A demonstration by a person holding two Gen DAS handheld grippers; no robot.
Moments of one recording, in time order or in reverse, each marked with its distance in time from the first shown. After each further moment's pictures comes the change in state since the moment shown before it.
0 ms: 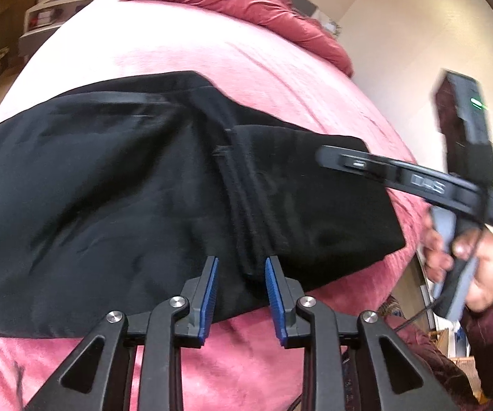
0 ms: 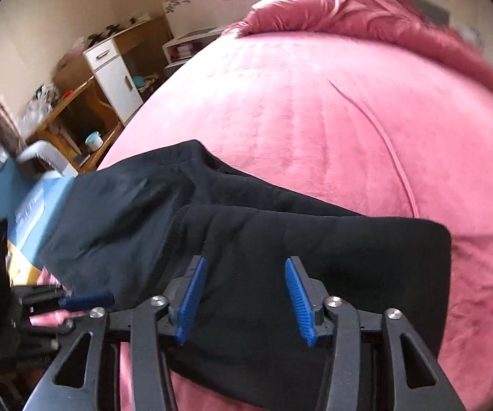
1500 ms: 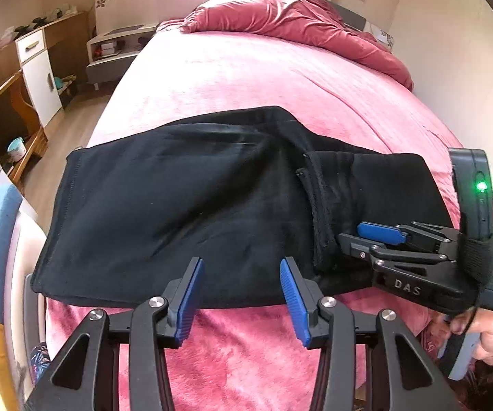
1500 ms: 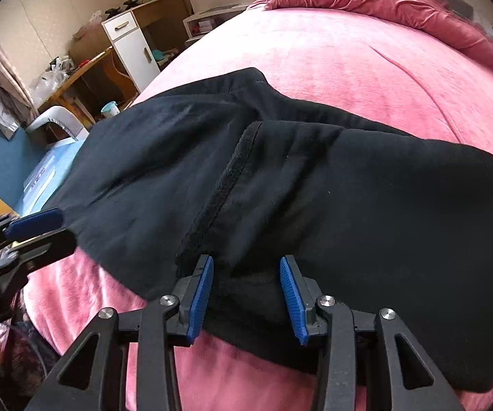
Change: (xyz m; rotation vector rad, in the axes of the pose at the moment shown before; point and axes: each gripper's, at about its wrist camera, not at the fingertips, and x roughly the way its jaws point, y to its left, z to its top) left arm -0.065 0.010 -0.016 -0.033 -0.096 0.378; right arm 0.041 0.061 -0.056 -0.055 0.058 0.014
